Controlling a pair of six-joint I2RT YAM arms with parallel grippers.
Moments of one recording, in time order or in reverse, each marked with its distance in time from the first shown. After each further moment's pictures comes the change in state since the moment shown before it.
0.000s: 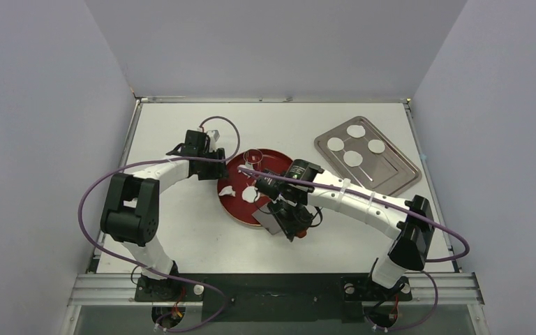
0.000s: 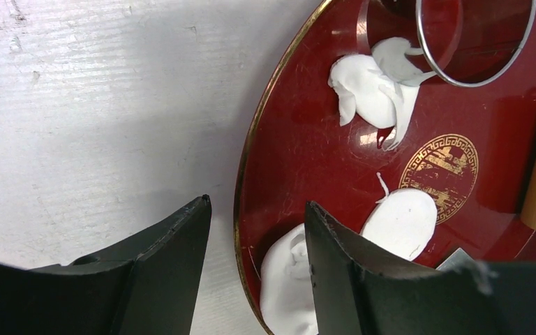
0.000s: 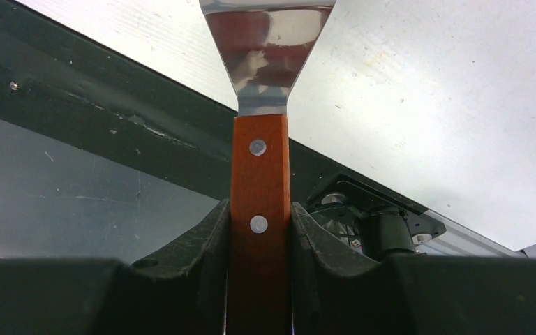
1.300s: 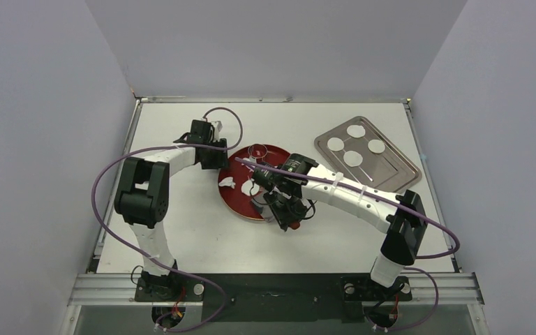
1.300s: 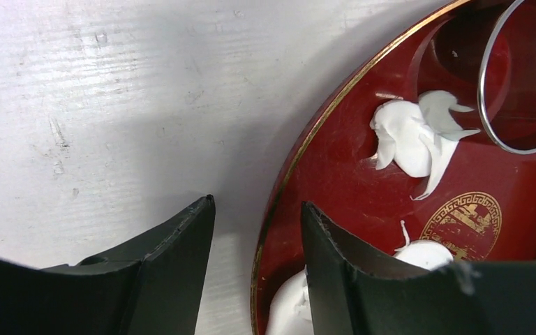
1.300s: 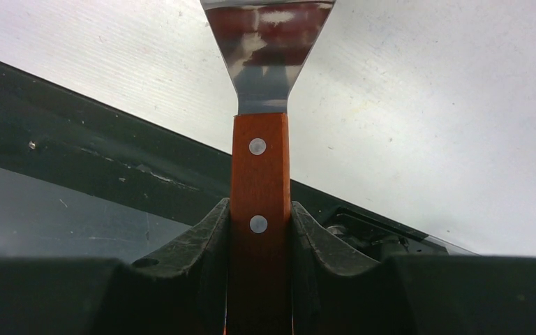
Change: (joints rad) left arm 0.011 0.194 0.190 0.001 -0.047 0.011; right arm -0.043 0.068 0.032 0.068 0.045 0.002
